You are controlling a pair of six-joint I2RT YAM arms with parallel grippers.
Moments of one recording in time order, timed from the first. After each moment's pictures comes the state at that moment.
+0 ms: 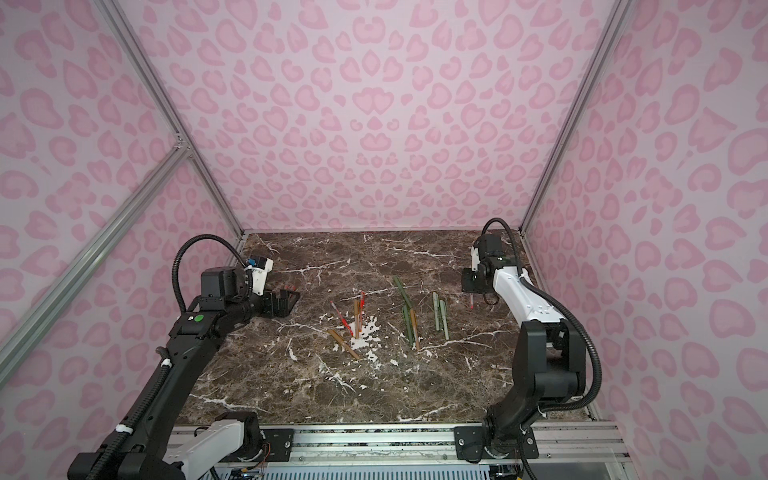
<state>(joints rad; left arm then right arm) -0.02 1.05 0.91 -0.57 0.38 0.00 0.00 1.67 1.29 -0.72 -0.05 0.10</state>
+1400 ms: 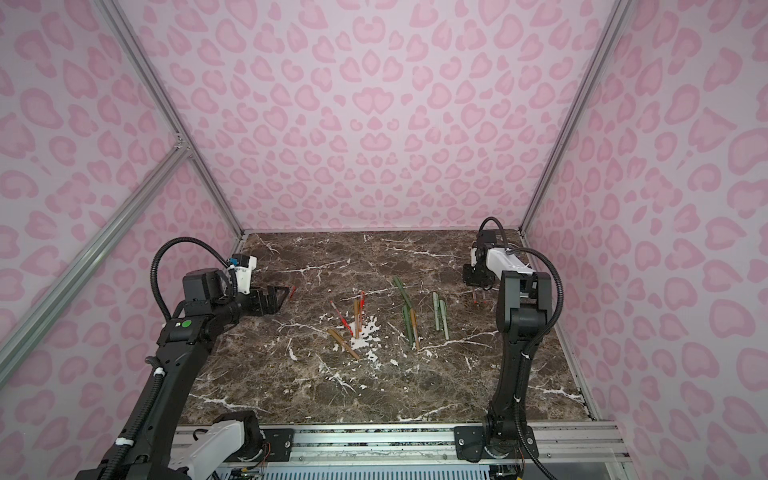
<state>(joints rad) 0.09 1.00 0.91 -0.56 0.43 -0.03 -0.06 2.16 1.62 -0.75 -0.07 0.04</state>
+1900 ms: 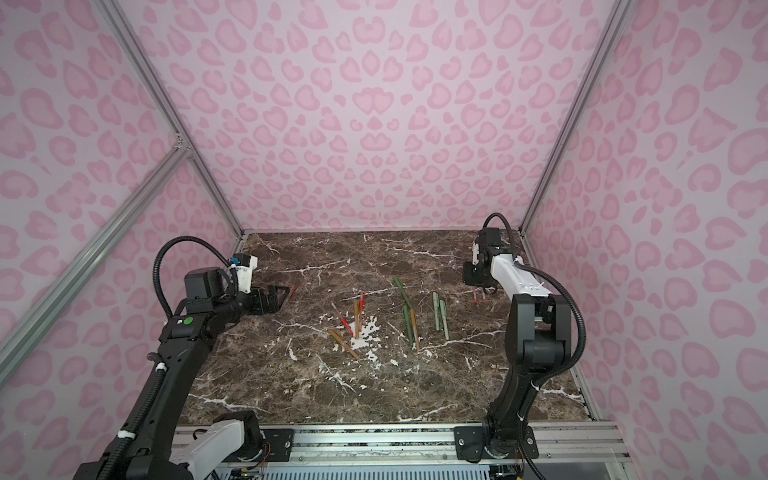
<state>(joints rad) 0.10 1.03 0.91 -0.55 0.44 -0.03 0.01 1.80 1.37 -0.72 -0.07 0.14</state>
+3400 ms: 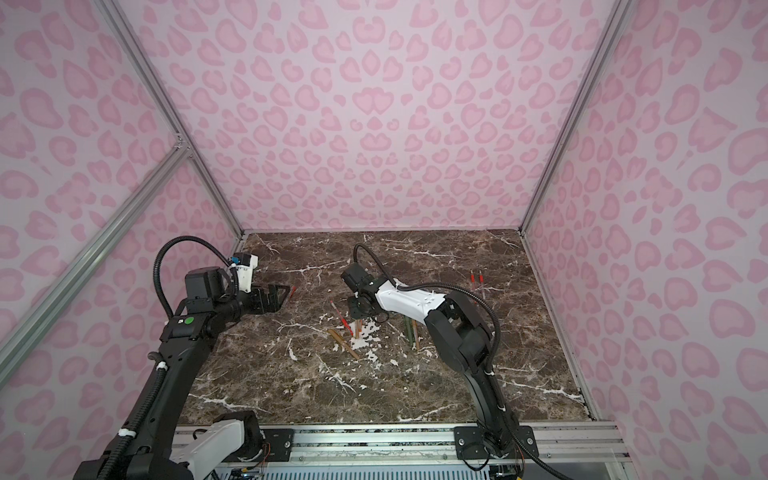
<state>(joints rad) 0.10 1.03 0.91 -0.53 0.44 -0.03 0.80 2.14 1.64 -0.64 0.03 0.50</state>
